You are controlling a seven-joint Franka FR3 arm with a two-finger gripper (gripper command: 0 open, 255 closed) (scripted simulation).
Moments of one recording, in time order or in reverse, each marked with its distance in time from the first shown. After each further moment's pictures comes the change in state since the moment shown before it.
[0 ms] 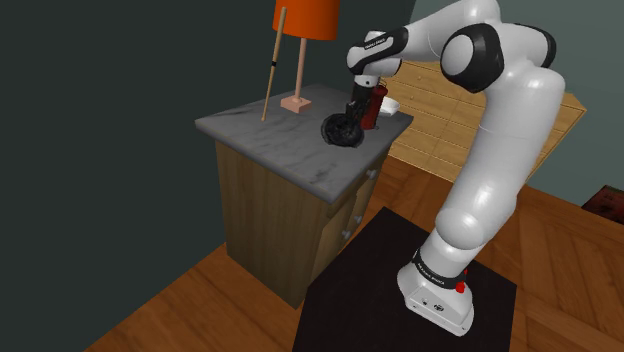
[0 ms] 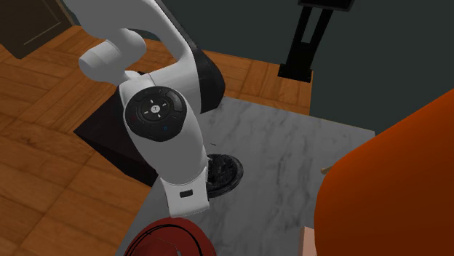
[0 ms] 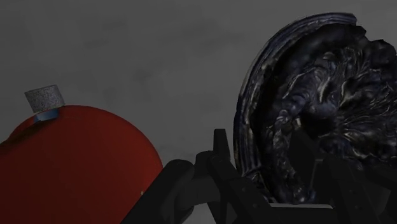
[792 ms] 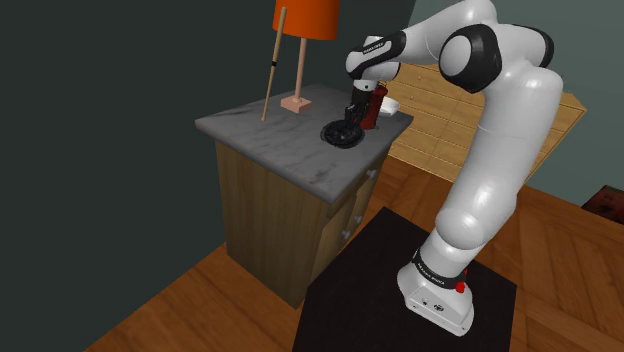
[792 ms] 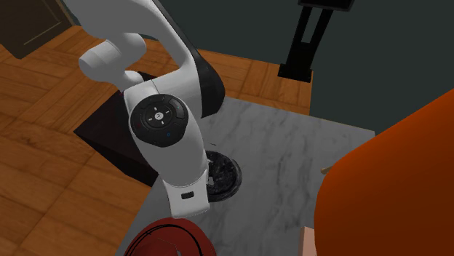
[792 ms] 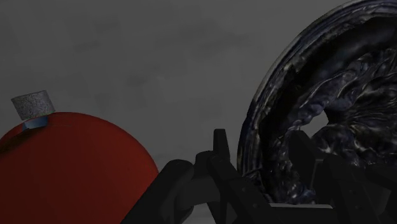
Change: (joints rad) arm 0.000 0.009 0.001 -0.027 0.005 0.037 -0.003
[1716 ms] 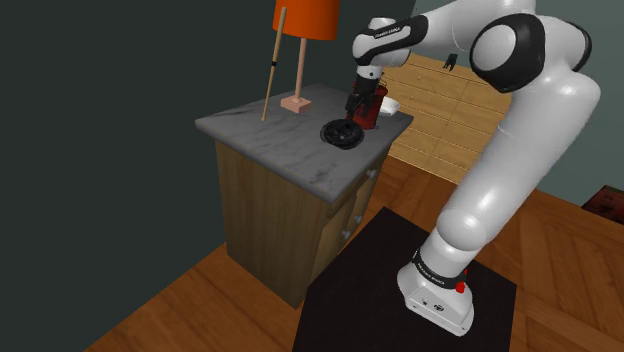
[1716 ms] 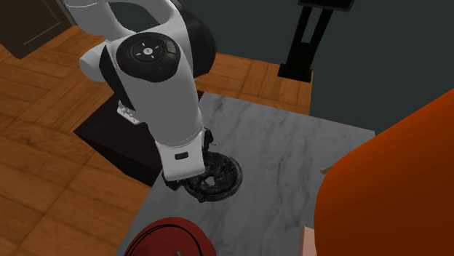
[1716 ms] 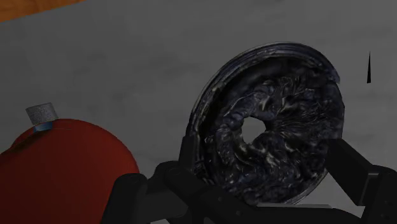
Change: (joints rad) arm 0.040 -0.174 0.018 -0.063 -0.078 -0.101 0.086
